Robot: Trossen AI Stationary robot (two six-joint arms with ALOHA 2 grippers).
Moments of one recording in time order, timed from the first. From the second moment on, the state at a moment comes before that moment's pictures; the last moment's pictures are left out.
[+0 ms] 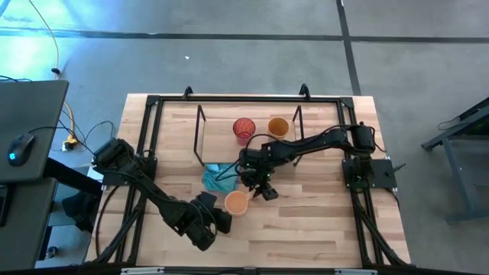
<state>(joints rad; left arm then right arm) -0.59 1.80 1.15 -0.54 -0.64 -1.83 0.03 1.97 1.39 -0.56 -0.53 -0.32</state>
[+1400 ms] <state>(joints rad) -0.61 1.80 1.15 -0.55 -0.58 -1.82 0.10 1.97 1.39 -0.46 -0.56 -0.24</state>
